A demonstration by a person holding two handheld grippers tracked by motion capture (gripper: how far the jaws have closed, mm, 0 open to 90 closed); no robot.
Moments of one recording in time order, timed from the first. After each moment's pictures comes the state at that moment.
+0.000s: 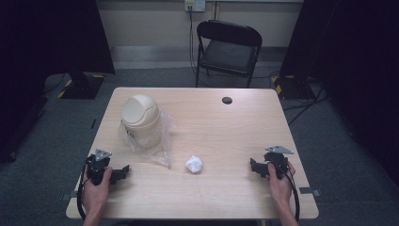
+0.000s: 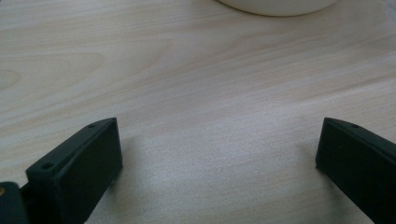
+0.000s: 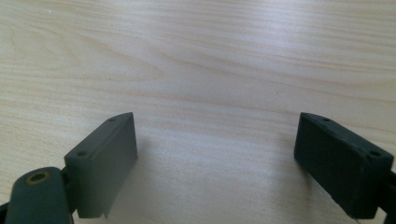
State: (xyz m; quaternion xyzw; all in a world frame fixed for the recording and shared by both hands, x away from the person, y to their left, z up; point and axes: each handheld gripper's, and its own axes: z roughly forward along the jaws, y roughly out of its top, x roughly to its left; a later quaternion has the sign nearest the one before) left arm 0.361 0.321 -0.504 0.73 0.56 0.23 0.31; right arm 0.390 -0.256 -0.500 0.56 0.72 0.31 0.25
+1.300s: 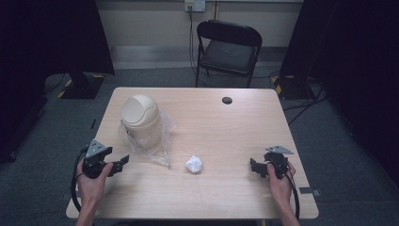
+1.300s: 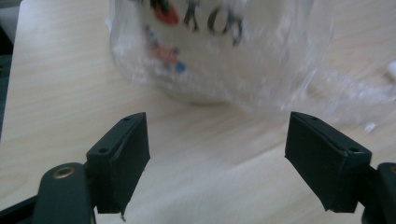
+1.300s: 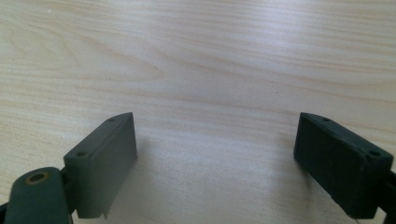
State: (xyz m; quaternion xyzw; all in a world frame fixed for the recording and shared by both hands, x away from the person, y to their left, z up) left arm 0.361 0.315 -0.444 0.74 0.47 0.24 0.42; right arm 0.390 -0.256 -0.500 0.56 0.72 0.31 0.25
